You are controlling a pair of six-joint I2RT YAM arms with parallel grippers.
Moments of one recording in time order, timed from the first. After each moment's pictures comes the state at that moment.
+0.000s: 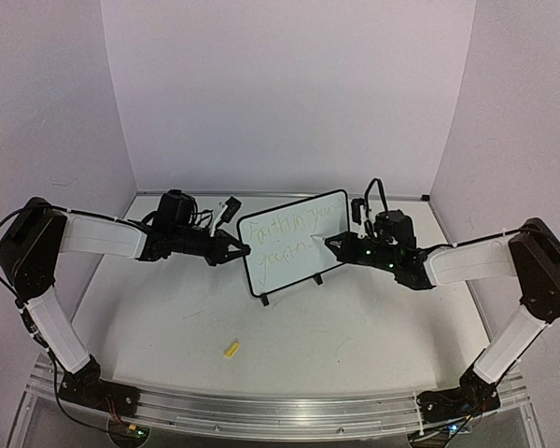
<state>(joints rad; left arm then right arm) -0.56 1.70 0.96 0.21 0.68 -0.05 0.61 1.63 0.79 0.46 -0.14 0.56</state>
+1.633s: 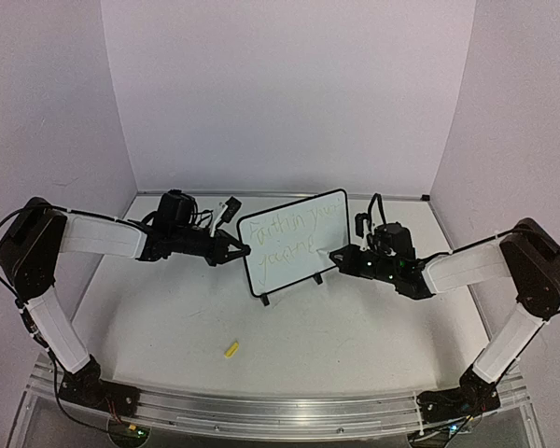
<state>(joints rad) -0.56 1.70 0.96 0.21 0.68 -0.05 0.61 1.65 0.72 0.49 -0.09 0.62</state>
